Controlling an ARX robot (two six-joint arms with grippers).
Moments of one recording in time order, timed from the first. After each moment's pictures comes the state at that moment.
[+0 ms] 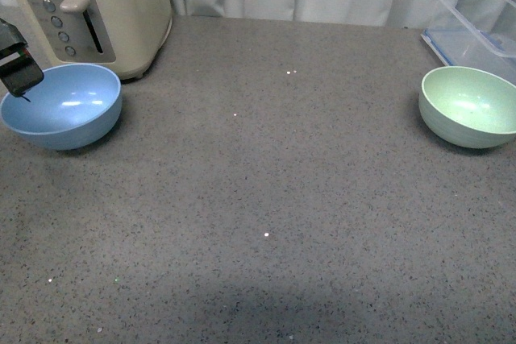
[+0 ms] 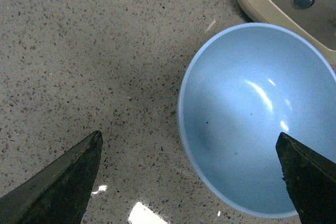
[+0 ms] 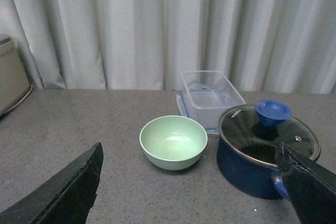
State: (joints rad) left arm 0.00 1.79 0.76 0.25 -0.25 -0.56; right arm 0.00 0.00 0.01 0.00 0.00 -0.01
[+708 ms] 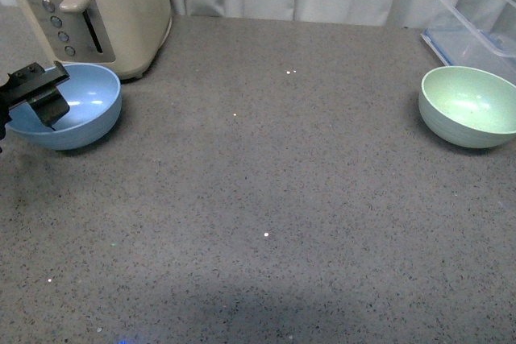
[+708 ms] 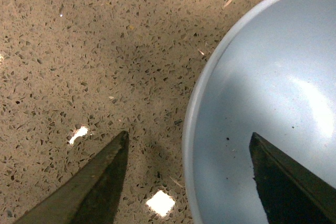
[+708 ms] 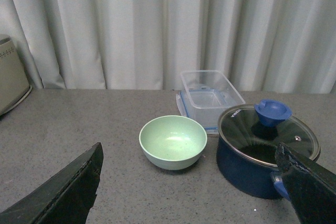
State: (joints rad) left arm 0.01 2.02 0.92 0.20 -0.24 -0.61; right arm 0.00 0.00 0.01 0.00 0.00 -0.01
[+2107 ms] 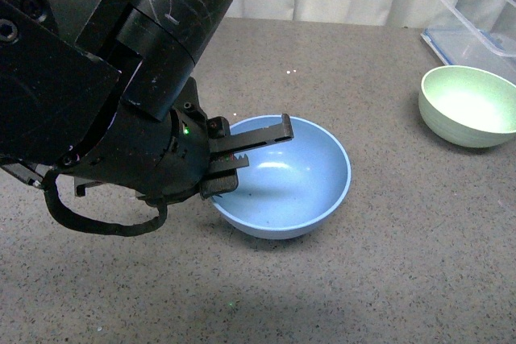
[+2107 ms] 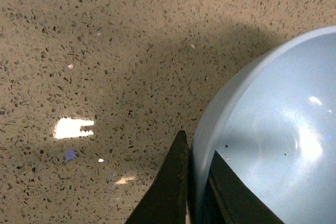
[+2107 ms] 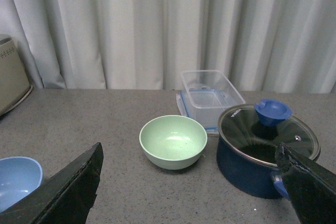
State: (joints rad) left arm -0.54 1.89 0.88 0.06 -0.10 -0.64; right arm 0.00 0.00 0.01 0.00 0.00 -0.01
